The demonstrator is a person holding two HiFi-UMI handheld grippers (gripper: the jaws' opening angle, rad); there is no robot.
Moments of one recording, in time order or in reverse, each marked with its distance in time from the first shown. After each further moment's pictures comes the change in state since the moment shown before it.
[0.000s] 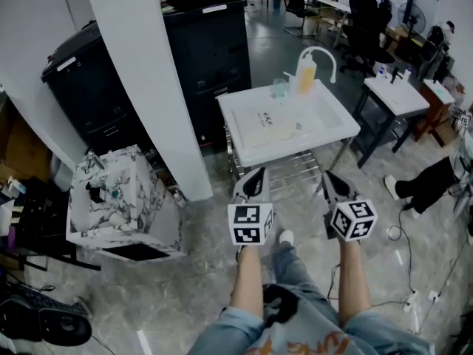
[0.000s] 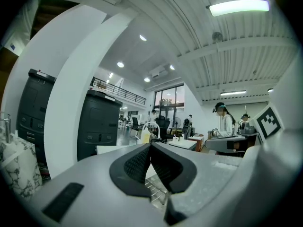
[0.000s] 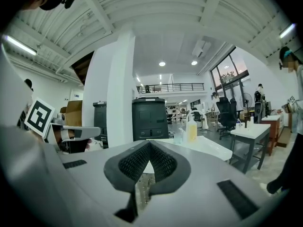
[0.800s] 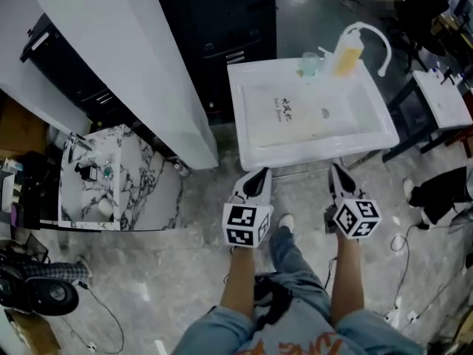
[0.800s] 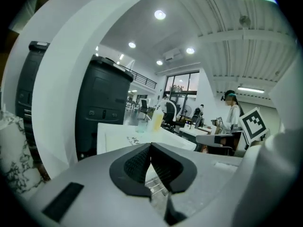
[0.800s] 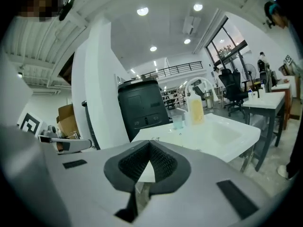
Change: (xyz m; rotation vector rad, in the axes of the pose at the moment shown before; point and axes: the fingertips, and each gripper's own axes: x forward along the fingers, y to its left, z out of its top) left arm 0.173 0.080 -0.090 -0.124 0.193 0.086; right arm 0.212 -0.115 -0.071 0.182 0.135 0.088
